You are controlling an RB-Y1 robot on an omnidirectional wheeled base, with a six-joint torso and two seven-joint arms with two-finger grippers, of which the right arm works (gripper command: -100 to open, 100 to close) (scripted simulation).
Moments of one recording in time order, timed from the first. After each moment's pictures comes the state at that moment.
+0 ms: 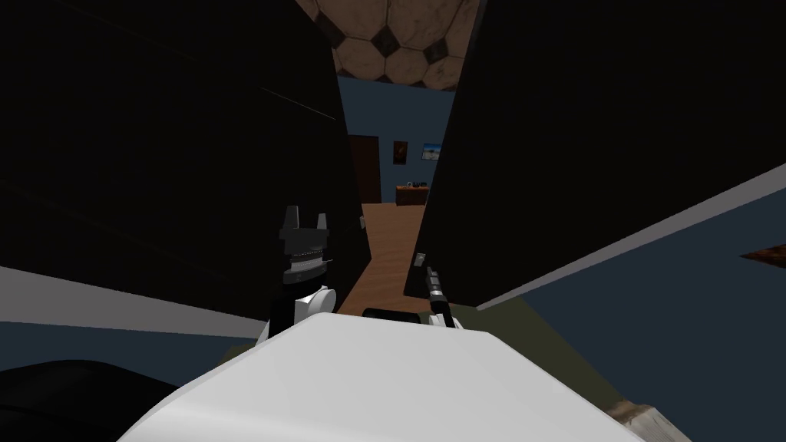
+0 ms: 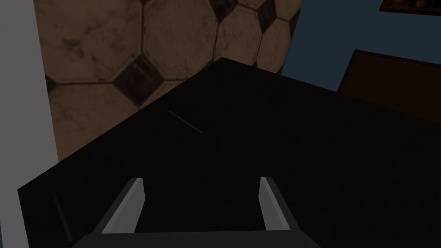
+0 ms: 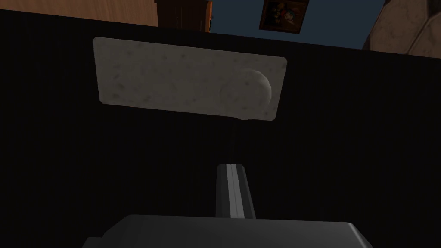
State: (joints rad) arm 0.08 -0.07 0.09 -0.91 -0.08 -0.74 0.04
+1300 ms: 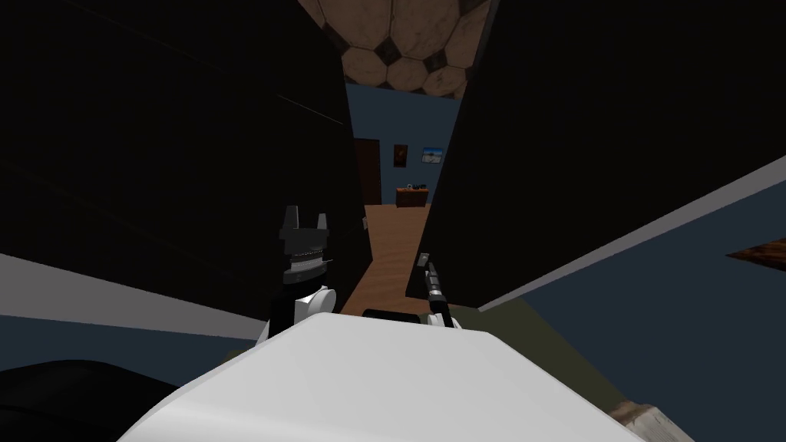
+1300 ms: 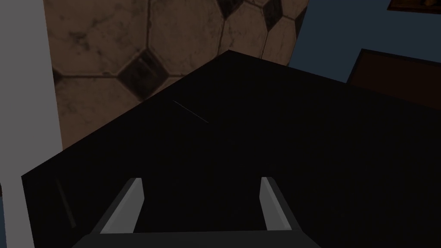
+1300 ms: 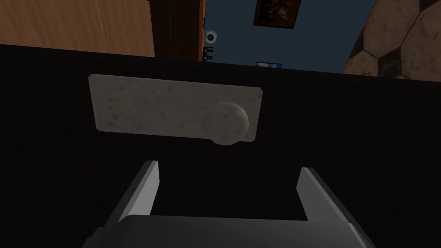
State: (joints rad) arm 0.08 -0.05 0.08 -0.91 -0.09 -0.75 0.04
